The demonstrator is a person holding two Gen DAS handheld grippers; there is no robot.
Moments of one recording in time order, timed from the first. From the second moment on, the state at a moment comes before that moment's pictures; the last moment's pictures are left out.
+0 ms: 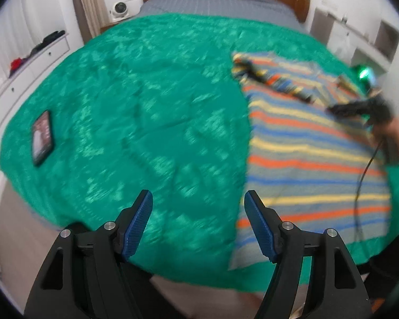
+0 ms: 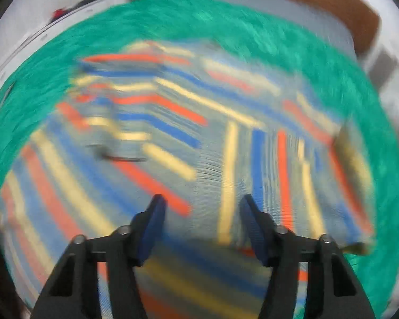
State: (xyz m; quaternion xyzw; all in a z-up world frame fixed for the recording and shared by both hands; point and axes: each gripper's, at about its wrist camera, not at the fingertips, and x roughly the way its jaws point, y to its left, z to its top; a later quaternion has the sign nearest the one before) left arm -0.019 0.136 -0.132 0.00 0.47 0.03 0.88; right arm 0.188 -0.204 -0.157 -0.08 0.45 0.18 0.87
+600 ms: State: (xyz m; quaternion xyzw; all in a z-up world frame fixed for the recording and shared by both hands) left arm 0.043 0.053 -0.107 0.10 0.45 -0.05 0.89; right arm 0.111 -0.561 -0.164 0.25 0.43 -0.11 0.86
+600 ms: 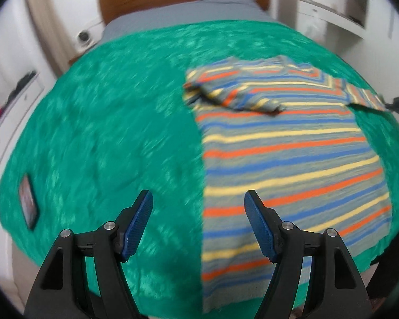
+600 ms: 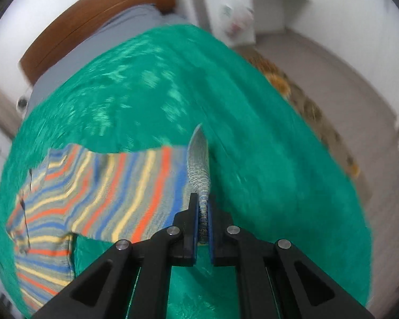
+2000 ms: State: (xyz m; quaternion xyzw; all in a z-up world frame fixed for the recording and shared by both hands) left arm 0.263 0.263 -0.177 -0.09 0.48 0.21 0.84; right arm -0.008 -0.440 -0.204 0.17 0.42 -0.04 0.89
